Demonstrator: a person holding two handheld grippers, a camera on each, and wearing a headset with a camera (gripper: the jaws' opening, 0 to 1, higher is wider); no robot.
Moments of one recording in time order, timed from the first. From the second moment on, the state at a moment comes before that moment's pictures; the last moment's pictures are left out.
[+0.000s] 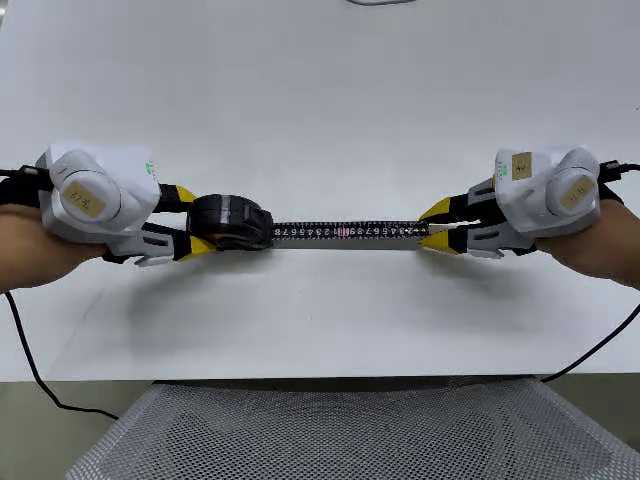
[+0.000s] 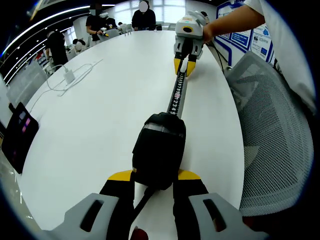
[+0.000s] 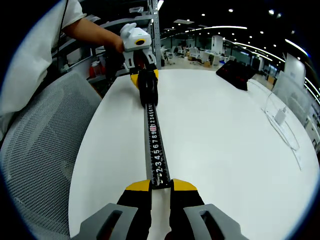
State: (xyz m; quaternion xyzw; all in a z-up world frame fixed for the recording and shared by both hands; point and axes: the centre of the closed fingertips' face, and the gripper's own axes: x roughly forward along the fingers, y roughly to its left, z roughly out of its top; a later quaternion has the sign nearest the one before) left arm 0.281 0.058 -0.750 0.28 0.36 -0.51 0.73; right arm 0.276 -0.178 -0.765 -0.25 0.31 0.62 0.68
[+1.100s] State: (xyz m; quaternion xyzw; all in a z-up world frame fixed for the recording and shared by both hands) left arm 0.281 0.058 -0.751 0.28 0.36 -0.52 0.72; right arm 0.274 -0.215 -0.767 -0.27 0.34 0.60 0.67
